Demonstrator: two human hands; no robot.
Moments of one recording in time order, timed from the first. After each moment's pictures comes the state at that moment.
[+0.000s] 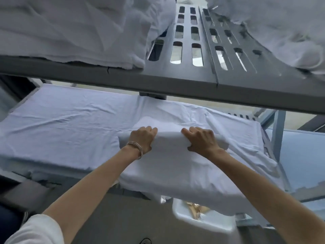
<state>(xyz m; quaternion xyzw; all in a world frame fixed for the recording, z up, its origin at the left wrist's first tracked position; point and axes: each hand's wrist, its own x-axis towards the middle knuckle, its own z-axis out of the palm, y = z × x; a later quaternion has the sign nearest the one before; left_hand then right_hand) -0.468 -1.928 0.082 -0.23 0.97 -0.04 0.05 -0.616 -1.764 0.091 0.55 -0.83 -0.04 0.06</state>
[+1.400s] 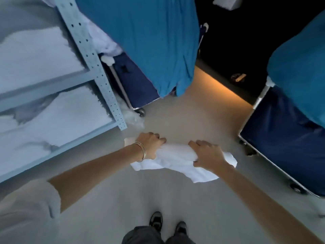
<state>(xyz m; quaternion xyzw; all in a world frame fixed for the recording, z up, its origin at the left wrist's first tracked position) 0.070 -1.196 0.082 -0.95 0.23 0.18 0.10 0.050 -1.421 0.070 0.97 0.19 -0.12 0.03</state>
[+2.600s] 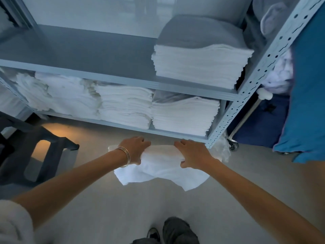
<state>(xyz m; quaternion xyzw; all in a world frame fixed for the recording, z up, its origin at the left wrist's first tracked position) -0.140 -0.743 0.095 -0.95 -0.21 0.21 0.00 0.026 -0.901 0.085 0.78 0.61 -0.11 0.08</state>
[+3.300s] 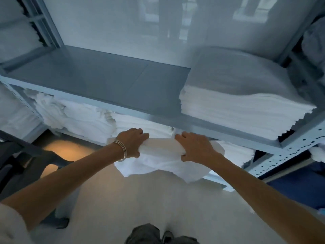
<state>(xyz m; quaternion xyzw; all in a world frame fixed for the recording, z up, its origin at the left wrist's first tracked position) -0.071 -0.484 0.140 -0.95 -0.27 0.14 0.03 0.120 -0.629 0.136 0.74 0.67 -0.03 0.06</state>
